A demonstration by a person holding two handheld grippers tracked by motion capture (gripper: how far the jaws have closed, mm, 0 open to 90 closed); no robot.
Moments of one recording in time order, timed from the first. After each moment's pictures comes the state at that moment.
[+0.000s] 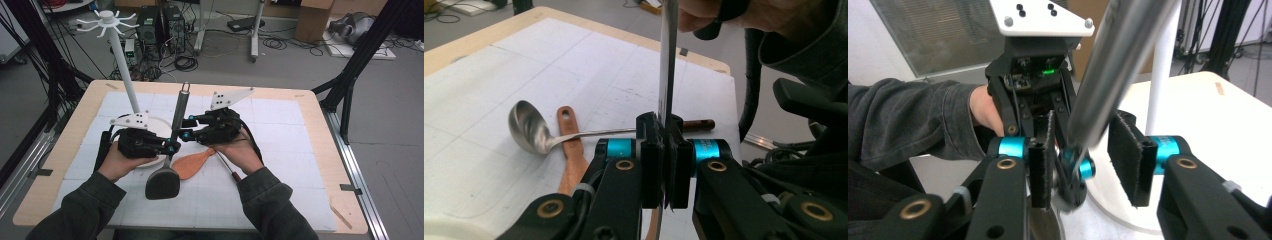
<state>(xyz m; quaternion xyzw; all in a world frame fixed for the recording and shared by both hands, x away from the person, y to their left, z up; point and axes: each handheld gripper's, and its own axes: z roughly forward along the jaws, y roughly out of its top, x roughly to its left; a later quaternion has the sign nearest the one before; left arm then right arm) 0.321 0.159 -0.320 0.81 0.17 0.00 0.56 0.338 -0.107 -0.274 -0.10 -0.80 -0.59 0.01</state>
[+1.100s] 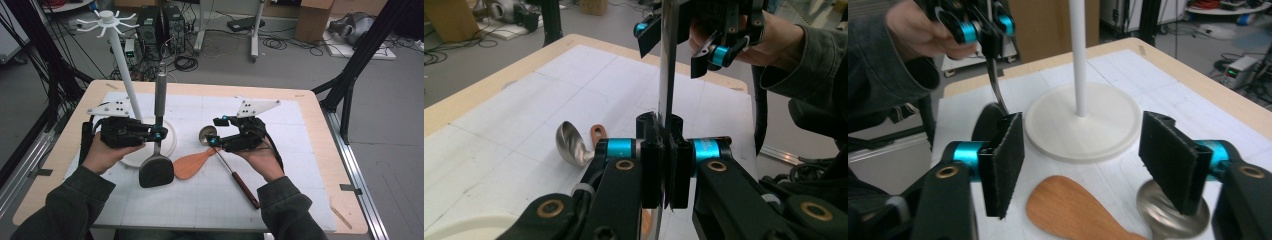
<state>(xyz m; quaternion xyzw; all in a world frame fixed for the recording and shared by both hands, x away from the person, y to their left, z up) 0.323 0.186 -0.289 0.80 0.17 0.04 0.57 0.337 -0.165 -0.303 -0.19 -0.81 -0.55 -0.07</state>
